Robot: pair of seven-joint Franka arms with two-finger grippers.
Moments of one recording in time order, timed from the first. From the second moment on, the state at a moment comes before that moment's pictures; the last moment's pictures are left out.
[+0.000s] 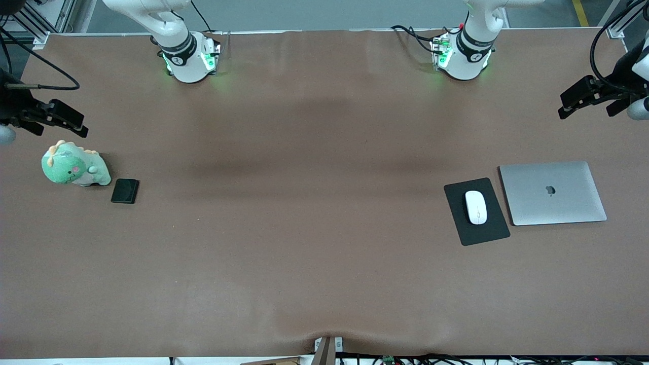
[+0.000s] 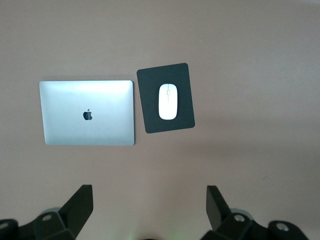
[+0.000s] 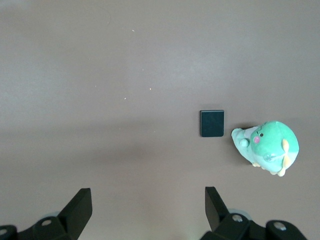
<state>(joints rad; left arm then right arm) -0.05 -0.07 -0.02 -1.55 0.01 1.49 -0.10 0.05 -0.04 -0.06 -1.58 0.01 1.52 0.07</state>
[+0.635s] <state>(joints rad) -0.05 -0.06 -0.02 -1.53 0.01 1.49 -0.10 0.05 -0.04 -0.07 -1.58 0.03 1.47 0.07</state>
